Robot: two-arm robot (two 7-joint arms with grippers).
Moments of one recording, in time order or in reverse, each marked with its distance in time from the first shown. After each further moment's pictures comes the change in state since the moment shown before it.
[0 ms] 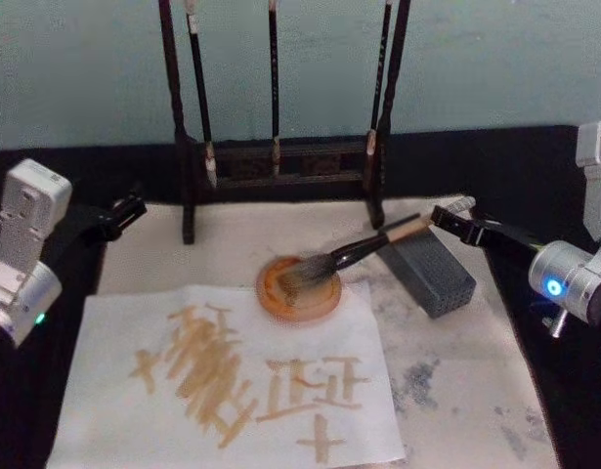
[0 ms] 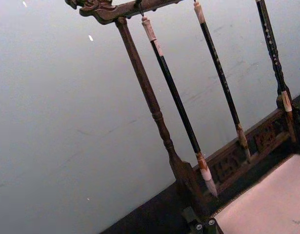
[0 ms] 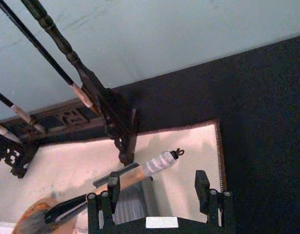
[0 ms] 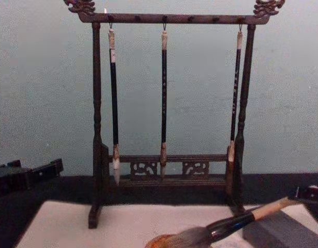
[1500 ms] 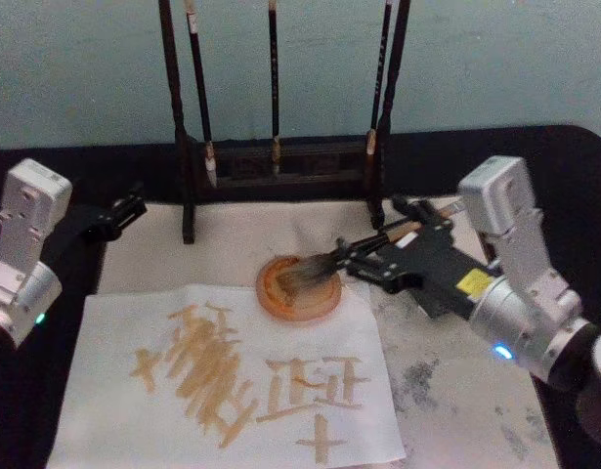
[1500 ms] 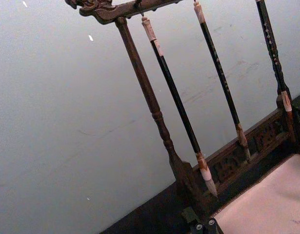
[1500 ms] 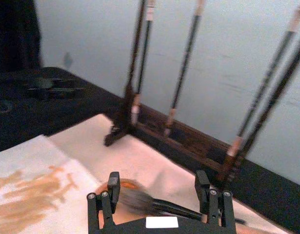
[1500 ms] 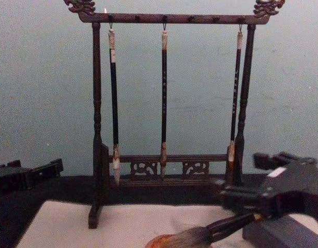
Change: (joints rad) left arm 0.000 0.000 0.000 0.000 0.000 0.000 0.000; right arm -0.101 0.098 -0.170 -0.324 -0.618 -0.210 0.125
